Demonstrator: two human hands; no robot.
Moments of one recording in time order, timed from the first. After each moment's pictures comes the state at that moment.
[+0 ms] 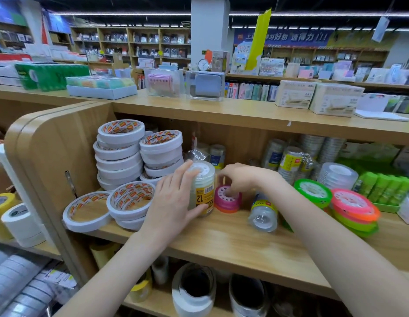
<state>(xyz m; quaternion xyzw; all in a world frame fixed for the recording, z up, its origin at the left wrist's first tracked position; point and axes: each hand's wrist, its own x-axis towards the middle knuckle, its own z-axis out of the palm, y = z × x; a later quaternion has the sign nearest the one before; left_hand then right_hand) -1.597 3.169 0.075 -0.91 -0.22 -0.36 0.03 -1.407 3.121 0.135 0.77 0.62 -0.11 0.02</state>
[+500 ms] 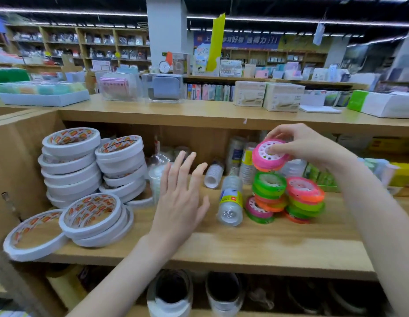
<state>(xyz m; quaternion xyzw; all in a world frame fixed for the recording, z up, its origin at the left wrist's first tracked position) -1.544 3.127 0.083 -0.89 -0.14 -0.42 0.05 -1.351 2.974 0.205 0.80 0.43 -0.08 -0.40</state>
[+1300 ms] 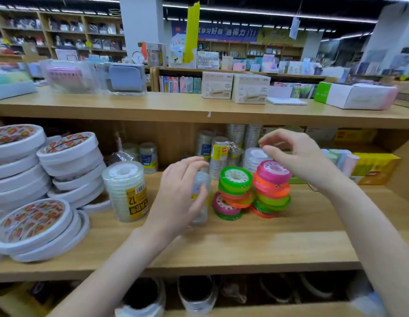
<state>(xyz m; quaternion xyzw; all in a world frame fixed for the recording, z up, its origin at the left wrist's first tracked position) -1.494 3.095 0.093 -0.89 -0.04 -0.43 -0.13 -1.342 2.919 0.177 0.79 0.46 0.10 -0.39</state>
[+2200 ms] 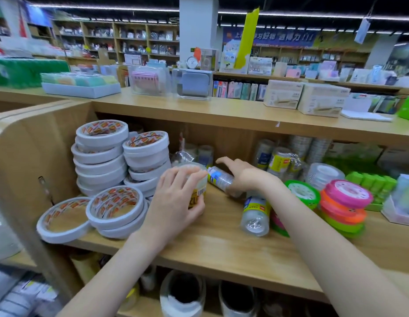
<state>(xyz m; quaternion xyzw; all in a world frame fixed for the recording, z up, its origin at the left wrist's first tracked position) -1.568 3.171 0.076 -0.89 -0.16 -0.42 0.03 -1.393 3.106 0.137 0.84 0.51 -0.13 -0.07</state>
